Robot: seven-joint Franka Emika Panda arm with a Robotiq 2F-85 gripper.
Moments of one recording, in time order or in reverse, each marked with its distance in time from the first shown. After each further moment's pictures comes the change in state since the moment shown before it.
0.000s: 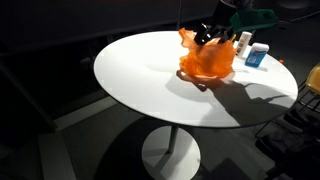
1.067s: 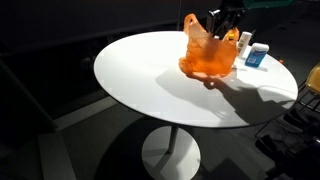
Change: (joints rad) arm 0.101 -0.103 -0.133 0.004 0.137 -0.110 -0.098
